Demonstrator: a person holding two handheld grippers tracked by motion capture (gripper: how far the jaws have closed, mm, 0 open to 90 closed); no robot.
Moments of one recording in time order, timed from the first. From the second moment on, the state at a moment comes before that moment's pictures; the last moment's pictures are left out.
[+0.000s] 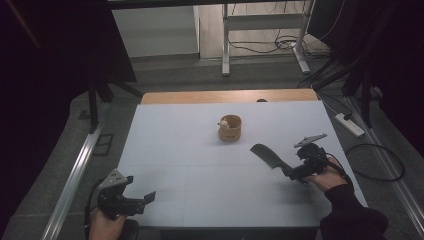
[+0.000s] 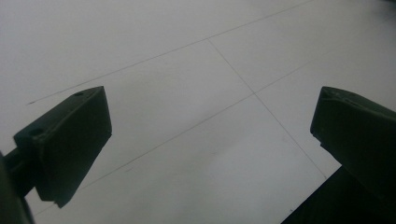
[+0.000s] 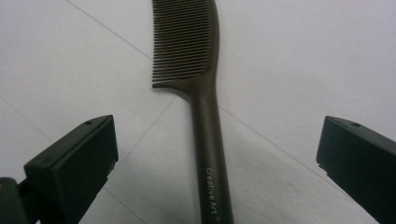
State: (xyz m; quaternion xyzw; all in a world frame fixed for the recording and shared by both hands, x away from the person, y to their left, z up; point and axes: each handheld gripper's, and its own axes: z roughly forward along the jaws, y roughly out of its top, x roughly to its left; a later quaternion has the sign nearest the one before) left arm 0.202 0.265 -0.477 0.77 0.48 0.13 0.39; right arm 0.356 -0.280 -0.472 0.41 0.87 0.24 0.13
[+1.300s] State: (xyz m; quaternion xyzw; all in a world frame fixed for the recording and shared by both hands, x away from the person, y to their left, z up) left arm 0.202 0.265 -0.477 0.78 0.48 0.13 0.39; right arm 0.366 -0.270 -0.512 0.38 0.90 0.18 0.10
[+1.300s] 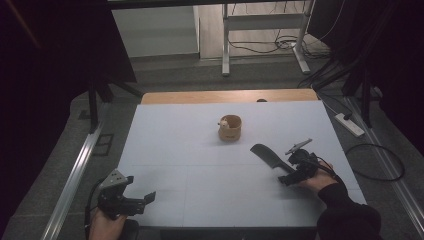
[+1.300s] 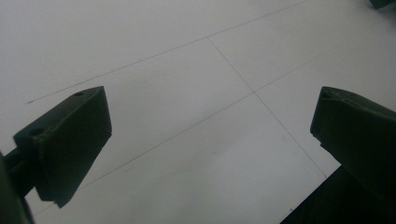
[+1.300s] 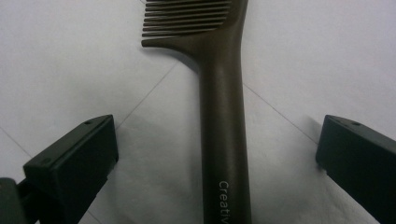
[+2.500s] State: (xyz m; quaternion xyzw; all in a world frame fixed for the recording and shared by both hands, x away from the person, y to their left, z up) left arm 0.202 0.268 -0.477 0.77 0.48 0.12 0.40; right arm 0.370 -0.271 -0.496 0.38 0.90 0.19 0.09
